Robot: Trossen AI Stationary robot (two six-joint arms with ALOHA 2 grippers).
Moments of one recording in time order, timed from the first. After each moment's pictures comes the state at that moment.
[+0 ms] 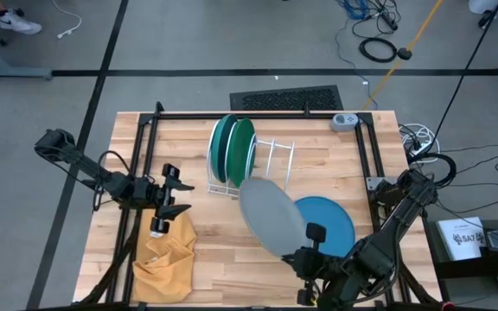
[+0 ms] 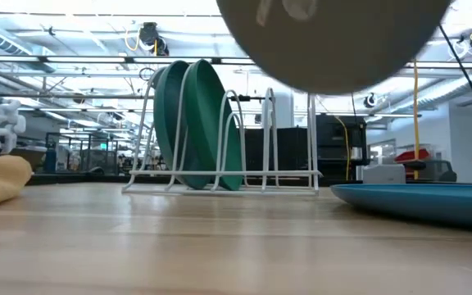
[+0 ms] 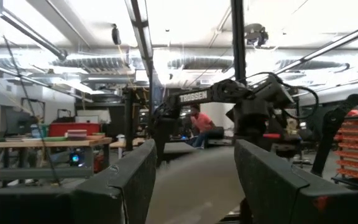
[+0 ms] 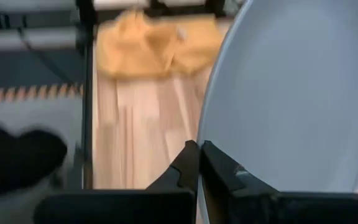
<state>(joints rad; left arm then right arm) -0.53 0.83 0.28 1.04 -0.36 0.23 0.80 1.85 1.91 -1.07 0.75 0.80</state>
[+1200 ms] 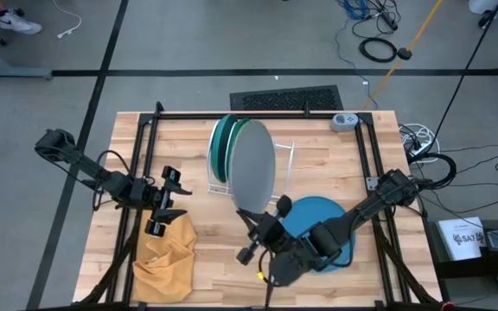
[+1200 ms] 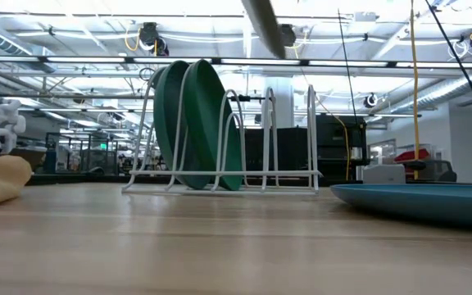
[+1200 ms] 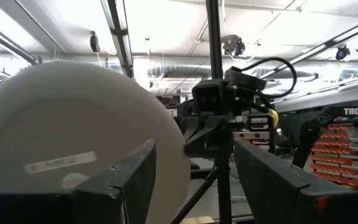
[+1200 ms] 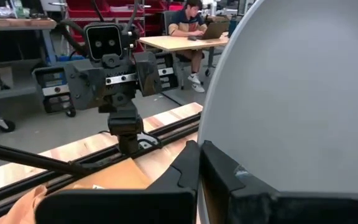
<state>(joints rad) -0.53 0.83 0.28 1.07 -0.26 0.22 0.57 1.96 1.92 -0.37 1.21 0.44</state>
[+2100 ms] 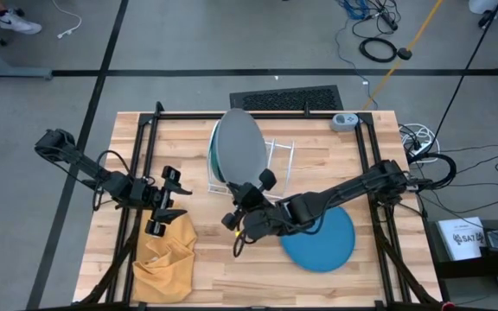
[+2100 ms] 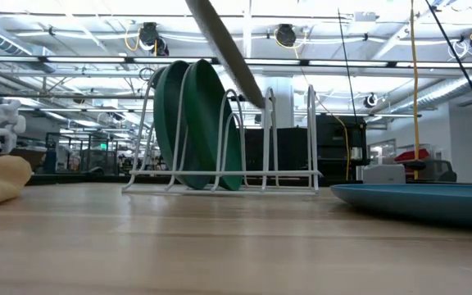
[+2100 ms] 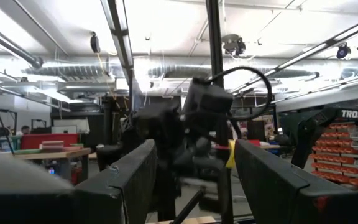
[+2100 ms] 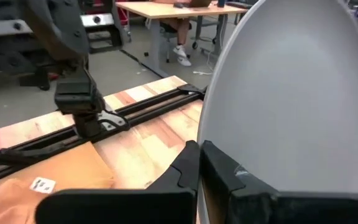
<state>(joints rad) -0.53 0.83 0.28 1.06 -0.26 0.22 0.36 1.96 1.81 -0.35 1.02 0.44</state>
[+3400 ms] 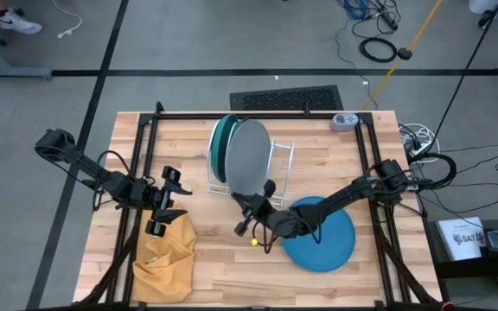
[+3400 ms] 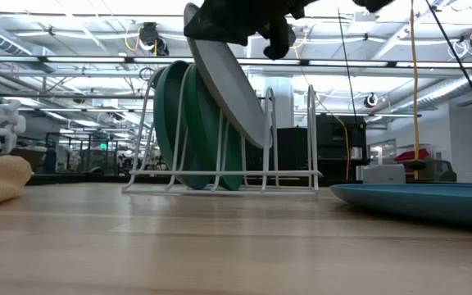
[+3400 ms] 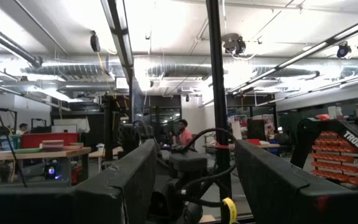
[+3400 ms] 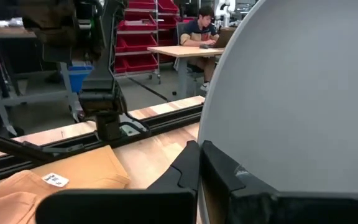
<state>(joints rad) -0.53 0.83 0.28 1.06 -0.26 0.22 0.35 1.96 1.20 0.70 0.94 0.12</state>
